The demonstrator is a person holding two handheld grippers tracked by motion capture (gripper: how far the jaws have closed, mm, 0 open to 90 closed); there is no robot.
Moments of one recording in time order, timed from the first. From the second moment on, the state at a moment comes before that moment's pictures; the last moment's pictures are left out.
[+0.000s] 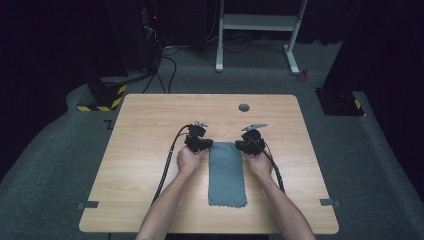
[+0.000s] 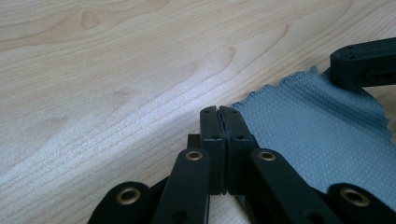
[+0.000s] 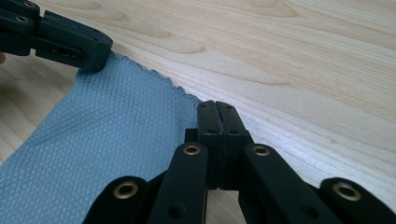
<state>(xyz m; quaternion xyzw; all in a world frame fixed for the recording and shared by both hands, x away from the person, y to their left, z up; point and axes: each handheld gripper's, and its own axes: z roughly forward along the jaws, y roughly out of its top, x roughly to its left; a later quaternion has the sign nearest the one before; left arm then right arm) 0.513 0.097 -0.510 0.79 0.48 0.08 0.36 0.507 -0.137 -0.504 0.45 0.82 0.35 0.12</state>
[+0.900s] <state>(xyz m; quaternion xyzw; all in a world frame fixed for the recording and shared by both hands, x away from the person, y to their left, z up) 0.508 0.102 -0.510 0.80 0.47 0.08 0.36 0.505 -0.130 -0.507 0.44 0.83 0.34 0.13</state>
